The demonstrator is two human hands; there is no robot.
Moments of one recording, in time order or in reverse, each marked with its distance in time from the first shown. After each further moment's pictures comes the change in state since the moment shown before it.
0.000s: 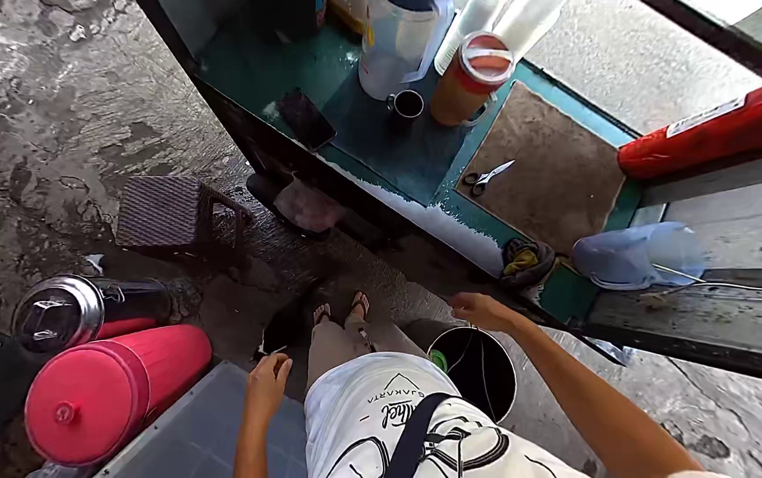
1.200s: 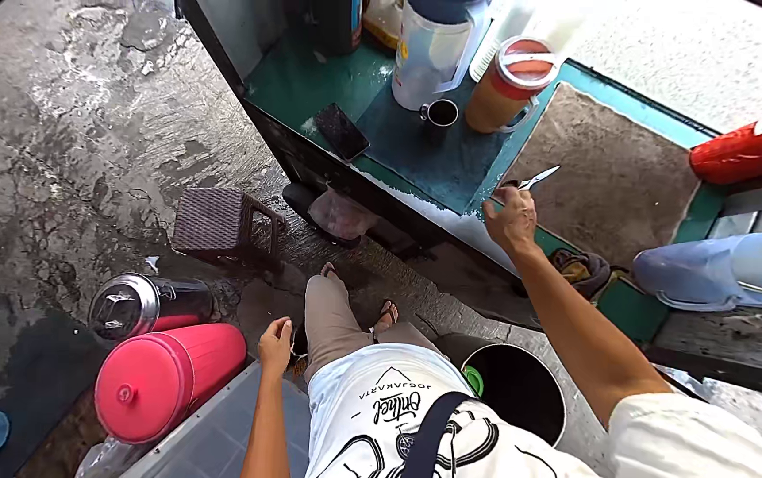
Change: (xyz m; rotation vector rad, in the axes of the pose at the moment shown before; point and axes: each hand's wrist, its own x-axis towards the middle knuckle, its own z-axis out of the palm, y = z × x) left_hand 0.077 -0.016 -0.042 -0.385 0.270 -0.136; right_hand 0.072 -0.121 -0.115 -0.013 1.002 -0.088
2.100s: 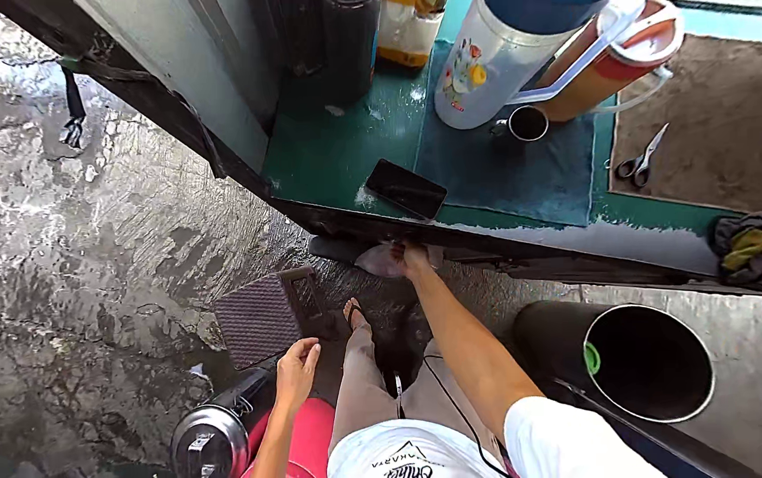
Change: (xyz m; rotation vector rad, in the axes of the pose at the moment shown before) left_hand 0.323 0.106 -0.183 0.352 -0.453 0.359; right_hand 0.081 -0.306 0.324 1.476 0.095 1.059
